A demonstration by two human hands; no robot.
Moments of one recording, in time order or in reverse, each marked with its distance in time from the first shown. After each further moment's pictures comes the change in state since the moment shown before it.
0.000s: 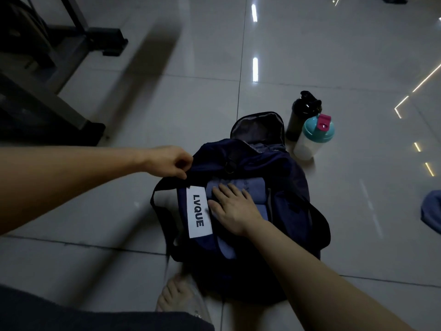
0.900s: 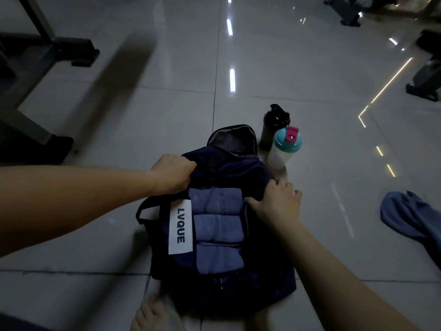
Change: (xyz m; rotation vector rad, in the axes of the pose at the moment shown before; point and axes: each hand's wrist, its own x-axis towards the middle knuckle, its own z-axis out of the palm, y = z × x) left_hand 0.053 0.064 0.023 0.529 0.353 -0.048; right_hand -0.054 0.078 -0.086 -0.250 0.348 0.659
